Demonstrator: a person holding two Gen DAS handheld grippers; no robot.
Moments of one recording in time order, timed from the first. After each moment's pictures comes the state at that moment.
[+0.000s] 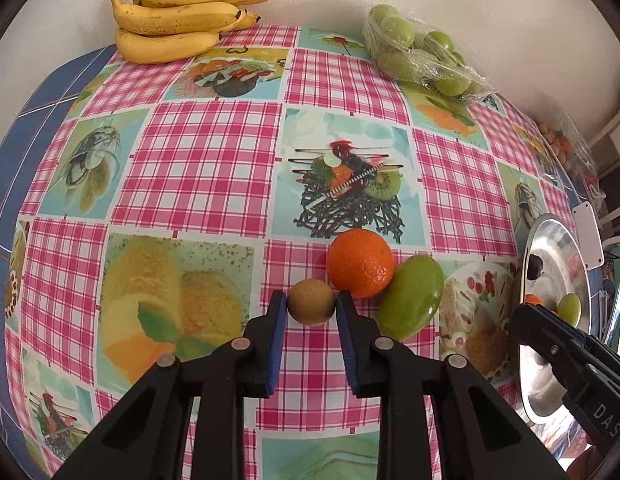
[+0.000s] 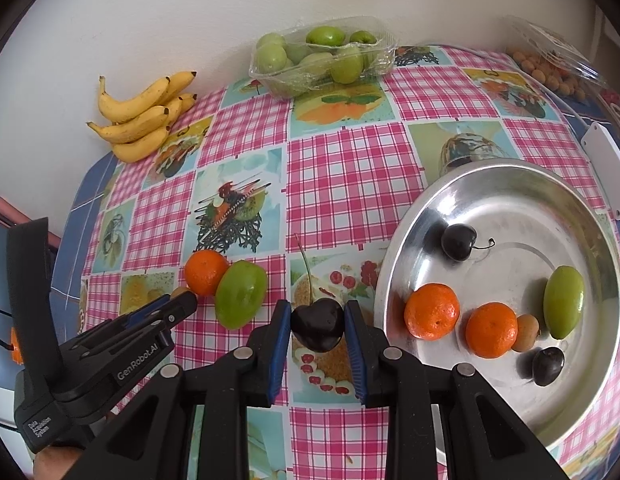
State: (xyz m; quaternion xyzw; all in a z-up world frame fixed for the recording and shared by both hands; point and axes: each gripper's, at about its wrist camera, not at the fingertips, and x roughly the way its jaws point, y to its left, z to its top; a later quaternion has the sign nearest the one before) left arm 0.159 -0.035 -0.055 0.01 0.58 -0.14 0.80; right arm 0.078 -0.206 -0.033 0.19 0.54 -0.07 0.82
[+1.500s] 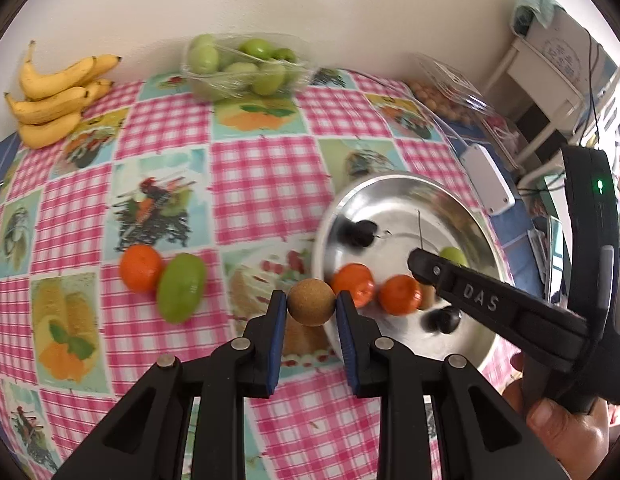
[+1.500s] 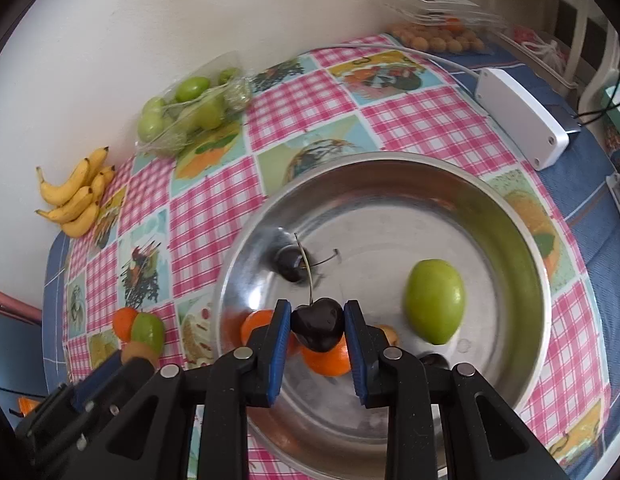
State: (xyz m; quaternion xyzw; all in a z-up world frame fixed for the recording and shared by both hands) left arm 0.083 -0.155 -0.008 0.06 0.55 -0.28 0.79; right arm 0.030 -0.311 -0.036 0.27 0.51 -0.18 0.79
